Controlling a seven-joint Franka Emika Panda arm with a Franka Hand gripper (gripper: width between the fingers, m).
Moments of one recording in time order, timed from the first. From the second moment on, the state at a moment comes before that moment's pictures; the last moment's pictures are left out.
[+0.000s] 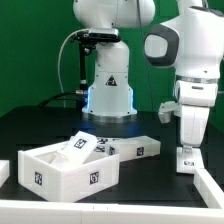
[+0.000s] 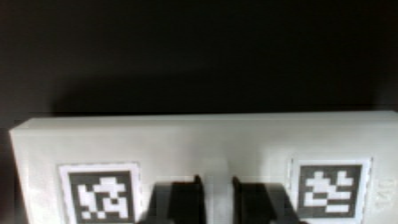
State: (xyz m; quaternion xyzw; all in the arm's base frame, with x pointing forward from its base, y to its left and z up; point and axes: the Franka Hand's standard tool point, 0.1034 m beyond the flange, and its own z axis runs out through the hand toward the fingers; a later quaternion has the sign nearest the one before) arm 0.424 0.153 0.024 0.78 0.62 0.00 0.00
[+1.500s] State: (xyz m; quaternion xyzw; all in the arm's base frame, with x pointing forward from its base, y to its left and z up) arm 0.485 0.075 0.121 0.84 0.52 -0.15 0.00
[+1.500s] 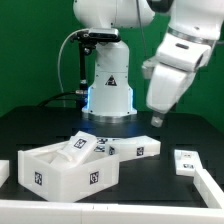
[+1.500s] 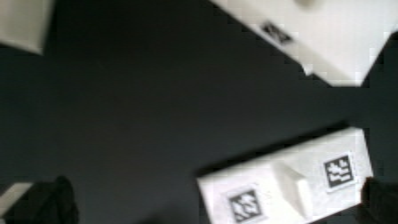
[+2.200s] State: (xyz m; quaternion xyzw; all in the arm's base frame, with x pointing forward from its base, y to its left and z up) arm 0.513 0.015 0.134 0.85 0.50 -0.18 -0.03
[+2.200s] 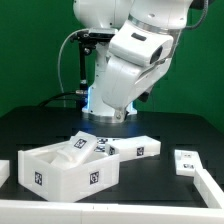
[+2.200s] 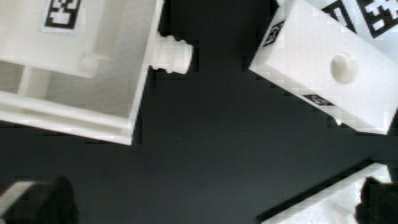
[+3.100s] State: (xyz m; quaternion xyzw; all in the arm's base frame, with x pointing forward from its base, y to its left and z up) arm 0.541 -0.032 0.150 0.88 0.40 -0.24 -0.10
